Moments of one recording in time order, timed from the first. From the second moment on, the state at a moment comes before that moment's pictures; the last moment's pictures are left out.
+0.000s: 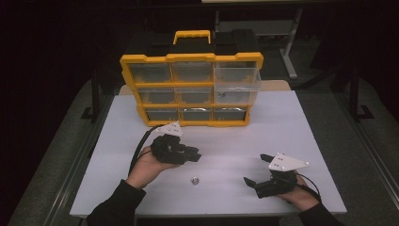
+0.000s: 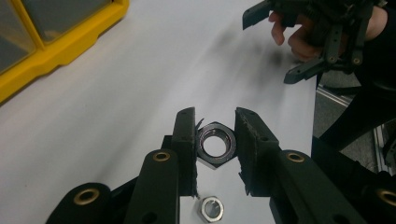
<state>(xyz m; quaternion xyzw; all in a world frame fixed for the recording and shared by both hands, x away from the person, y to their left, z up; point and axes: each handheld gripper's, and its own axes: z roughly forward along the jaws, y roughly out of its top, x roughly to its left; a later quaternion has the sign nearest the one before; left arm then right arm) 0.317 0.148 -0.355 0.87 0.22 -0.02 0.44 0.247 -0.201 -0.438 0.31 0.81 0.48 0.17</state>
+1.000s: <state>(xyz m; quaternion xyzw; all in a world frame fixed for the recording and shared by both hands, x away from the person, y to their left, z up) 0.335 0.139 -0.307 0.87 0.20 -0.01 0.45 0.247 -0.201 -0.437 0.31 0.80 0.48 0.17</state>
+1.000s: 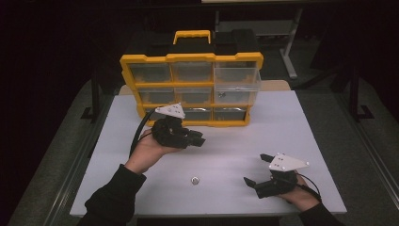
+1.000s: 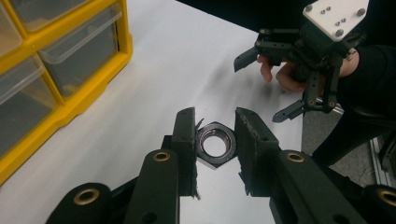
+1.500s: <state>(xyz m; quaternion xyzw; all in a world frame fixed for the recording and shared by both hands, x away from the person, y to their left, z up) 0.346 0.135 -0.279 0.87 0.19 -0.01 0.46 0.247 -0.202 -0.437 0.31 0.80 0.48 0.17</state>
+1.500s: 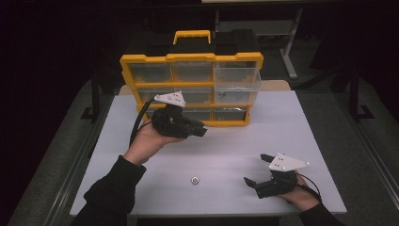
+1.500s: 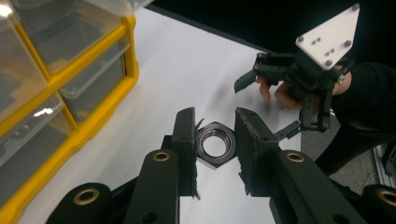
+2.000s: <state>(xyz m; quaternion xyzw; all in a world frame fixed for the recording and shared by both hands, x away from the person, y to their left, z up) 0.359 0.132 -0.256 0.86 0.19 0.00 0.47 0.247 -0.202 -0.437 0.31 0.80 0.48 0.17</state>
